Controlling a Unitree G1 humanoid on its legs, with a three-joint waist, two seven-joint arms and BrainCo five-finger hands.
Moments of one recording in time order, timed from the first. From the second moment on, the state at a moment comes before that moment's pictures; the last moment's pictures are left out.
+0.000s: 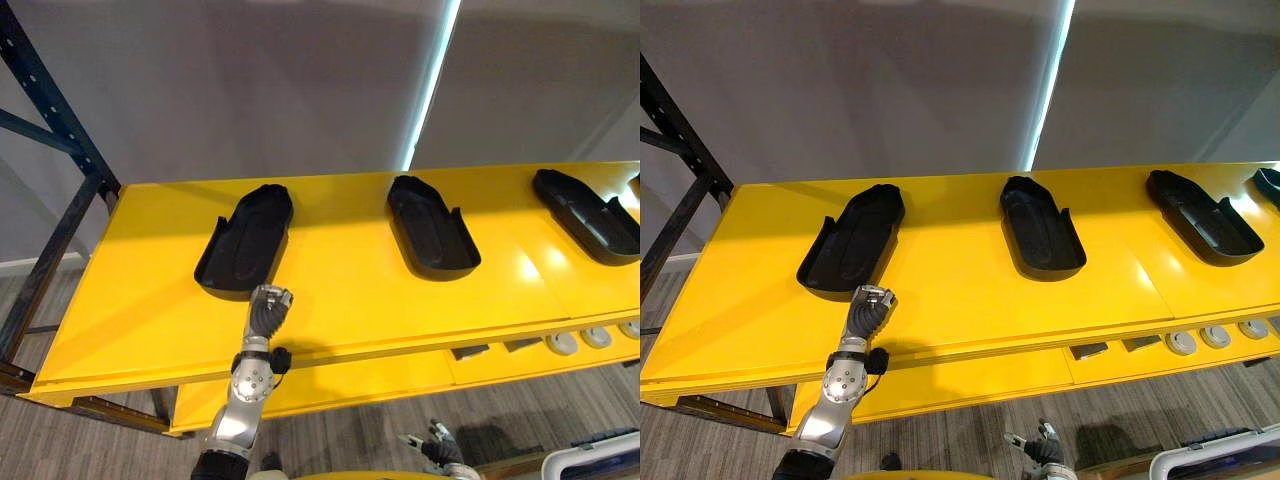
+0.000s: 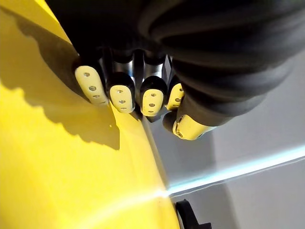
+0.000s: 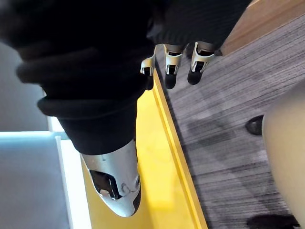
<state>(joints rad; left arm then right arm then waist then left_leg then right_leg) 0.02 0.07 -0.13 0.18 0.33 -0.14 0.25 0.17 0.00 -0.12 0.89 0.07 -0.10 -0.09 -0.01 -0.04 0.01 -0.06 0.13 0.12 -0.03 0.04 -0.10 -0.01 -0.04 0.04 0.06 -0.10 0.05</state>
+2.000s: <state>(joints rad) 0.30 -0.06 0.34 0.48 -0.04 -0.07 0.24 0.18 0.02 -0.15 0.80 0.06 -0.06 -0.11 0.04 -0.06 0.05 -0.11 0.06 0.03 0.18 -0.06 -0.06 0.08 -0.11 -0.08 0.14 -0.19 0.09</state>
